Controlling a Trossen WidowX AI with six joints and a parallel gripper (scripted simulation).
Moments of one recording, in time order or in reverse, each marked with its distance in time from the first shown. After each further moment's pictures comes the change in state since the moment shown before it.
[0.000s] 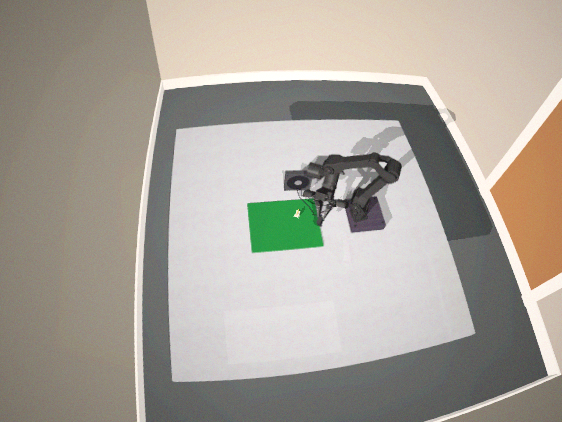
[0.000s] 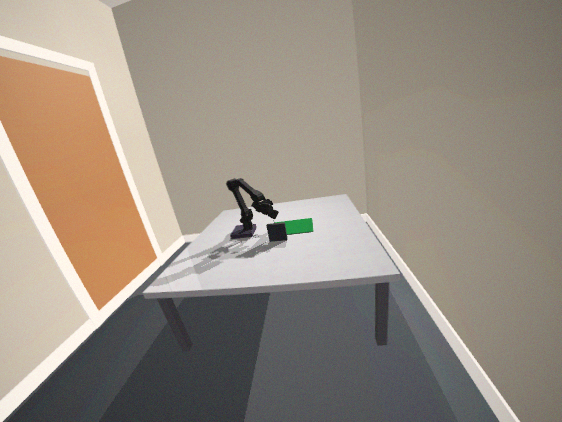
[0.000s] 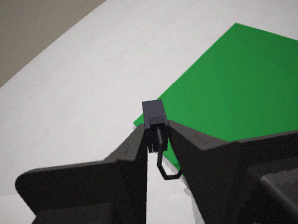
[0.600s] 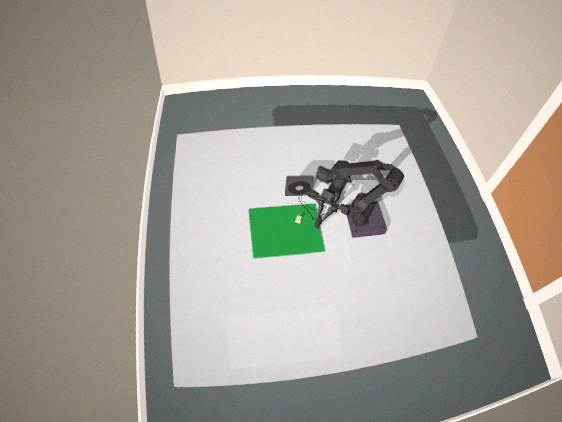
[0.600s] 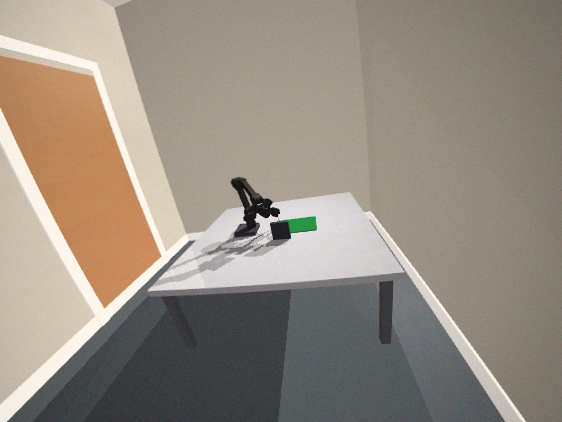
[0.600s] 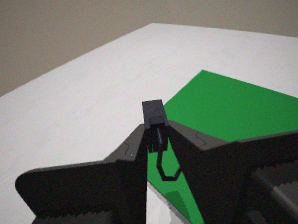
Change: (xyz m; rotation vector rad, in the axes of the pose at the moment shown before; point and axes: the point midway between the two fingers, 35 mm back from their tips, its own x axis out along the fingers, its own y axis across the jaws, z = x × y) arm -0.012 -0.006 0.002 -0.087 -0.277 -0.154
